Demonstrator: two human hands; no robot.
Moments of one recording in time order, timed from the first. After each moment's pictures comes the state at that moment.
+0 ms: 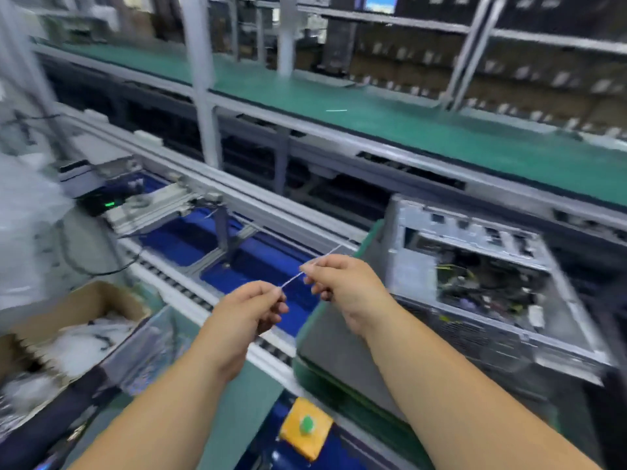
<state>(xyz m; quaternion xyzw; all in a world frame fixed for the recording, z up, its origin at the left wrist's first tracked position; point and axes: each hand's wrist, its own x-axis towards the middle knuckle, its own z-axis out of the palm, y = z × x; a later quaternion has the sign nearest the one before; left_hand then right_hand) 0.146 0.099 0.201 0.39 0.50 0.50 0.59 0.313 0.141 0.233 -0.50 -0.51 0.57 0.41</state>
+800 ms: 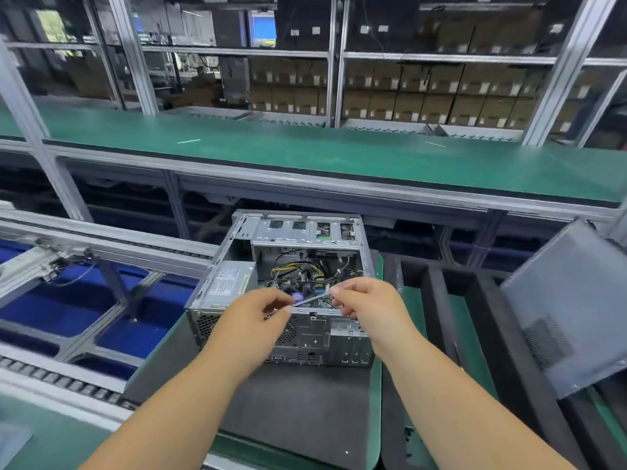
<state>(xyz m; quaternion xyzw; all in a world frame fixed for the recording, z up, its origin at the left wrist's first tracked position) 0.444 0.074 0.228 0.73 0.50 0.33 0.32 0.643 0.043 0.236 -0.64 -0.42 0.39 0.52</state>
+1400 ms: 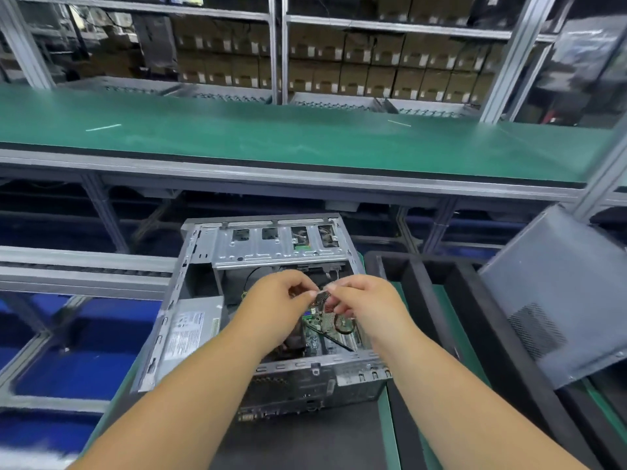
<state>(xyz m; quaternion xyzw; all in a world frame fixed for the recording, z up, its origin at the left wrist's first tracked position) 0.510 0.216 0.220 0.80 0.41 0.24 0.36 0.661 0.136 0.221 -0.68 -0.36 0.37 0.52</state>
